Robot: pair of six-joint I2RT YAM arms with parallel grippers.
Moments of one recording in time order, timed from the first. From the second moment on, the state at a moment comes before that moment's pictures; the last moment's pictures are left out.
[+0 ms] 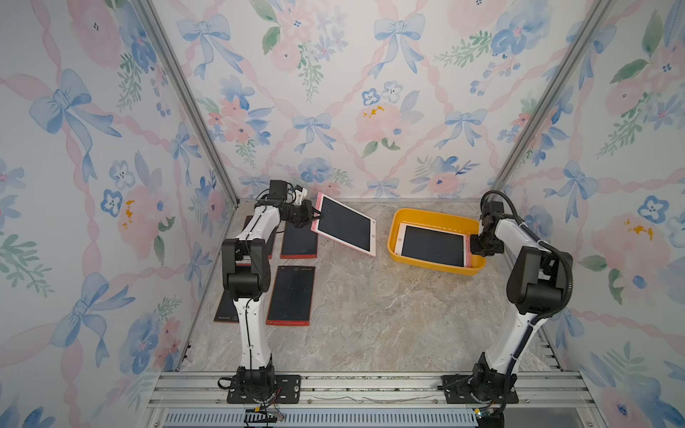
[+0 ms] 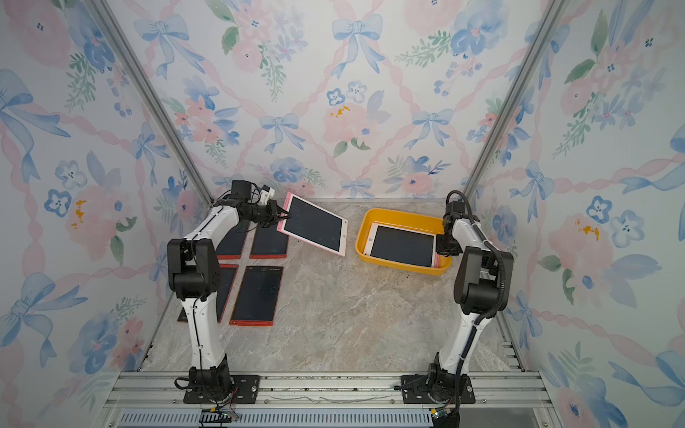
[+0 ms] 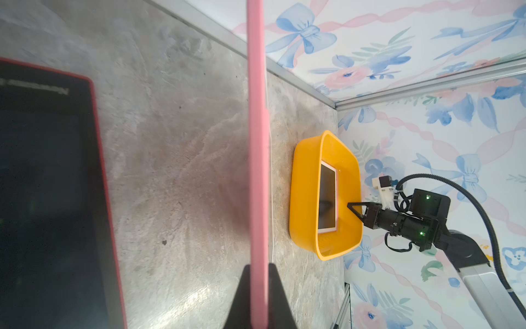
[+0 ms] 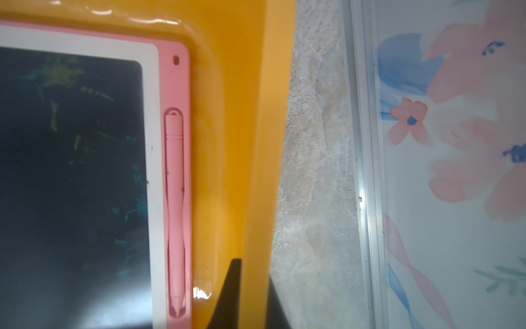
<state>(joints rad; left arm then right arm) -0.04 2.21 1.86 -0.57 0.83 -0.43 -0.18 2.16 1.72 -0.84 0.24 -0.04</state>
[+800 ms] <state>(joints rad) -0.12 2.25 1.74 -0.47 0.74 -0.53 -0.22 2.13 1.62 -0.76 0.21 -0.07</state>
